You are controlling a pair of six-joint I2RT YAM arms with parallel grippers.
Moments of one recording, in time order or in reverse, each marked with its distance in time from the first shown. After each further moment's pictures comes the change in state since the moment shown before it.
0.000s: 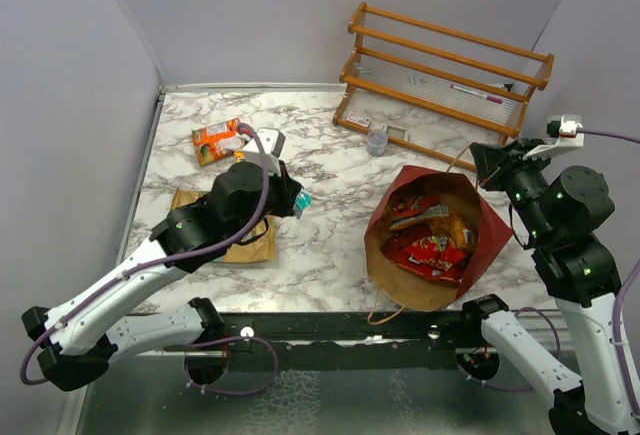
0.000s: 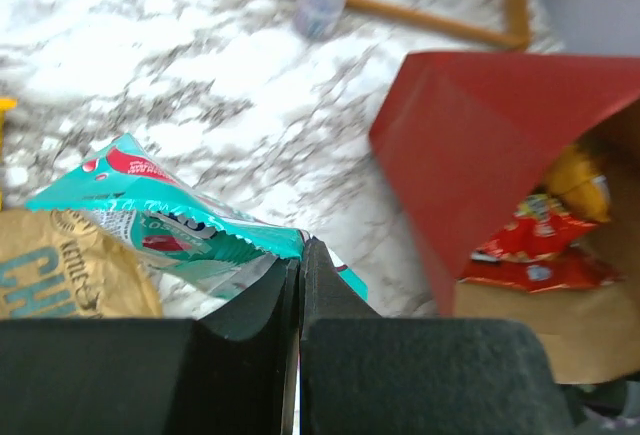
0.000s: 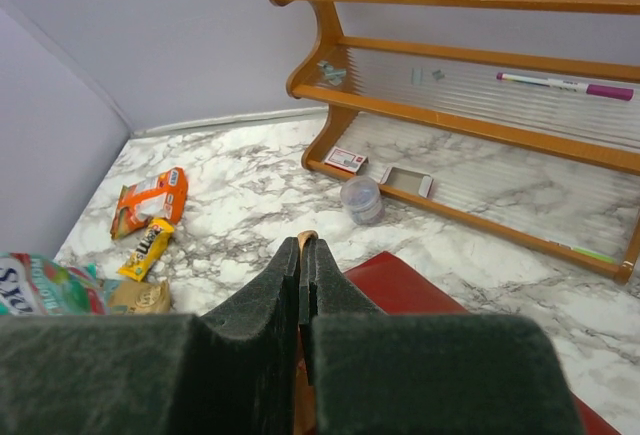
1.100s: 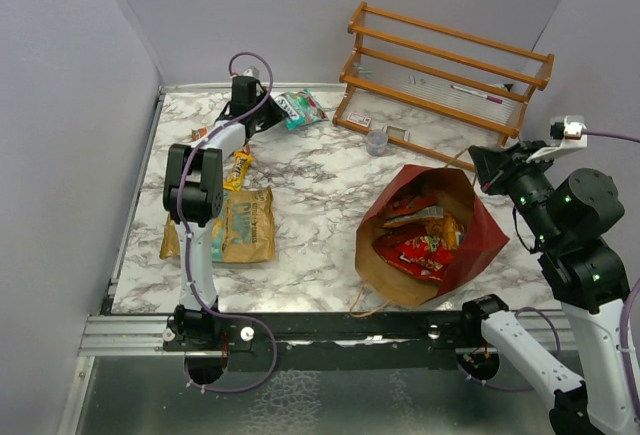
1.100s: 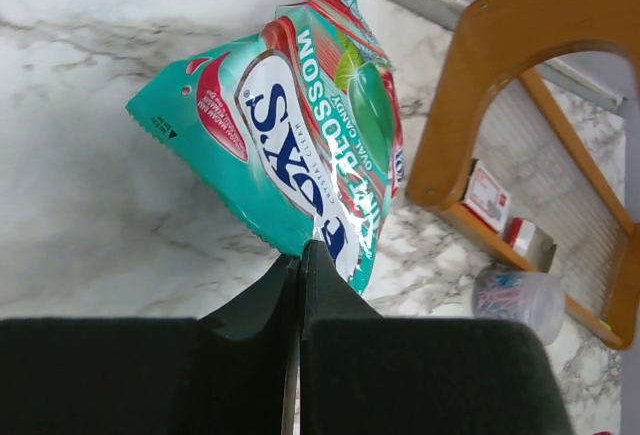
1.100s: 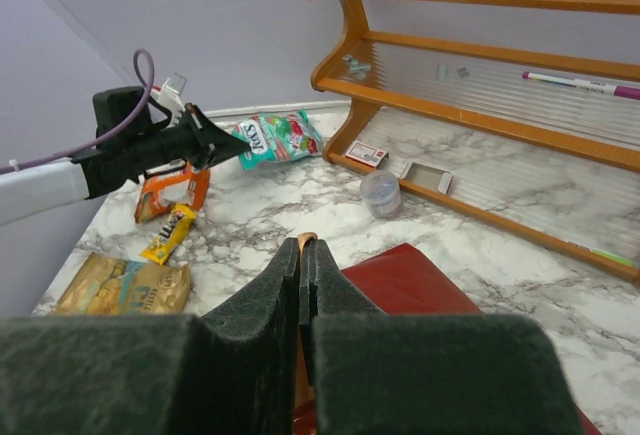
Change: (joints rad) left arm 0.769 1.317 0.531 0.631 0.628 -0.191; right arm 0.000 -0.007 0.043 -0.048 -0.055 0.012
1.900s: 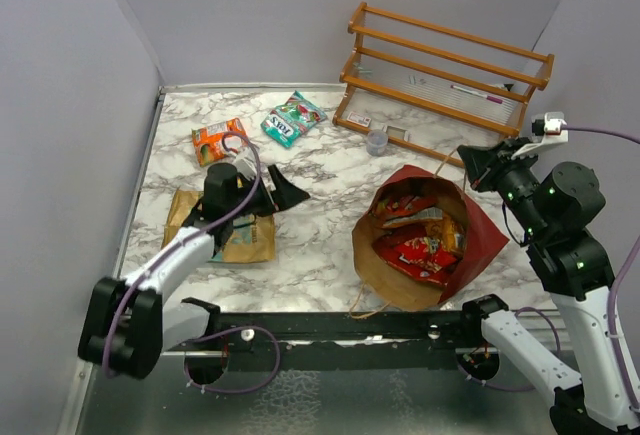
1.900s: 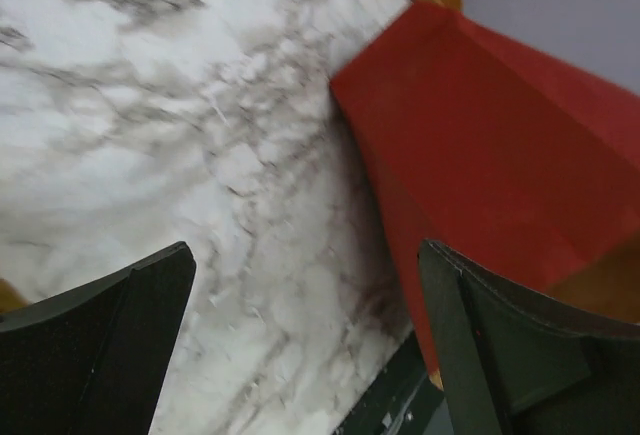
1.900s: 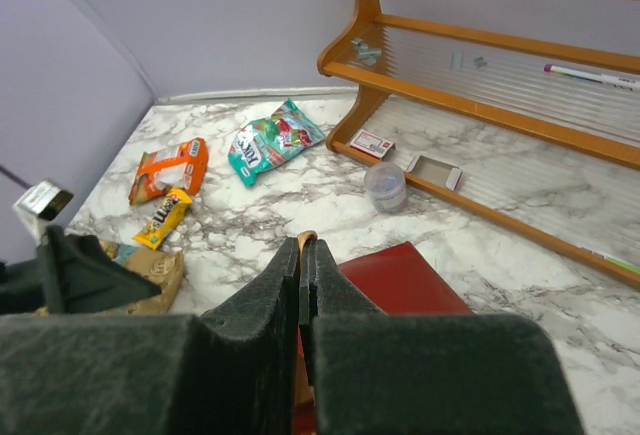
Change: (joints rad) left arm -0.082 -0.994 -1.104 0.185 0.278 -0.069; right arm 0.000 0.023 -0.068 0.072 -0.035 -0.031
